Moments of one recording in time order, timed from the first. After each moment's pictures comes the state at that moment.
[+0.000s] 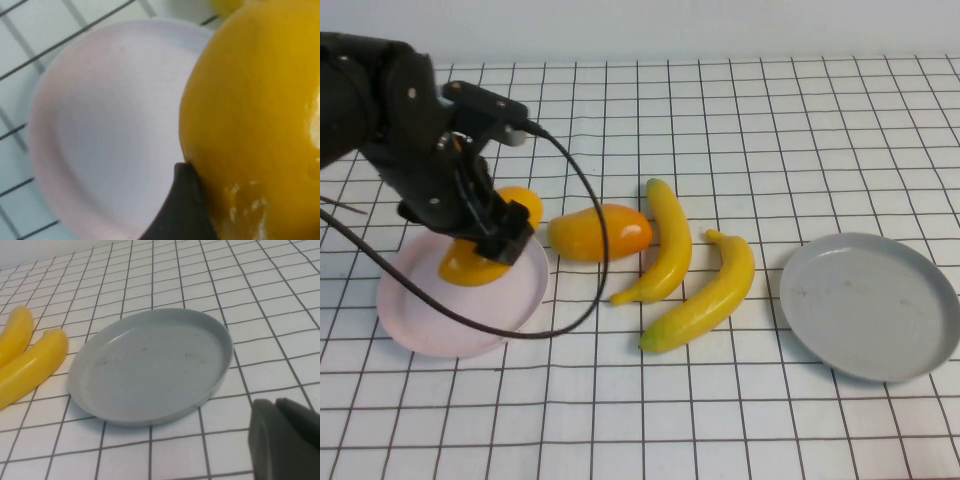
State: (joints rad) right arm 0.00 -0.01 0.03 0.25 0.35 0.00; left arm -0.34 1.71 -1.39 0.00 0.98 0.24
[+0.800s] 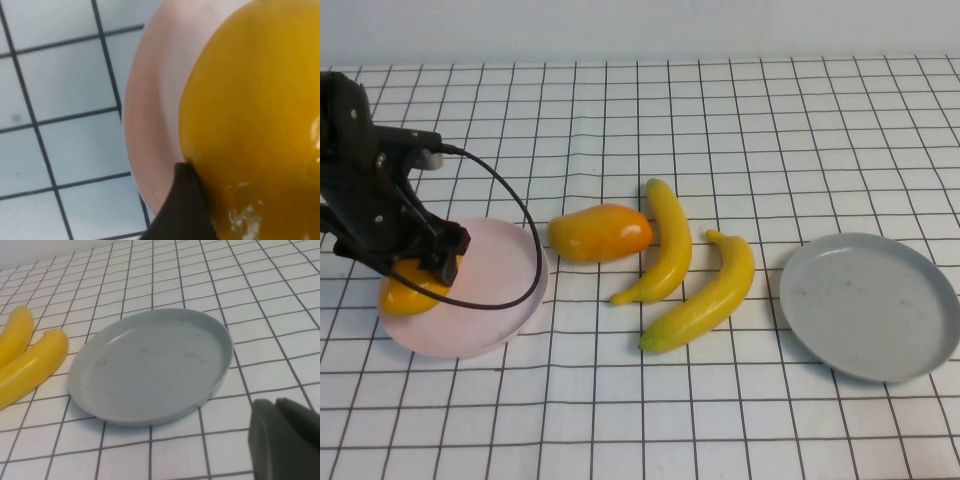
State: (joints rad) right arm 0.00 -0.01 0.03 0.25 0.35 0.00; left arm -0.13 1.83 -1.38 0.00 0.97 0.13
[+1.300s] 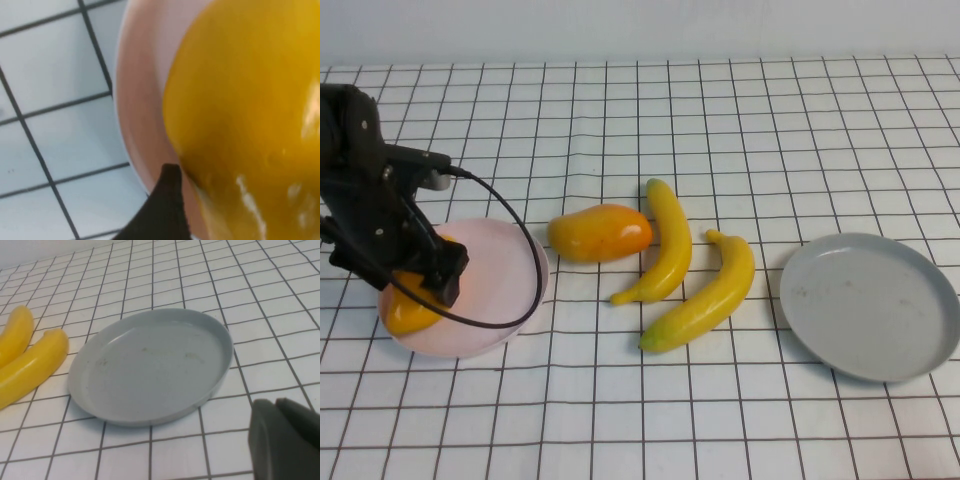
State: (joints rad) right arm 0.00 -0.01 0.03 0.25 0.35 0.00; left arm -0.13 1.88 -1.38 0.02 1.02 0.20
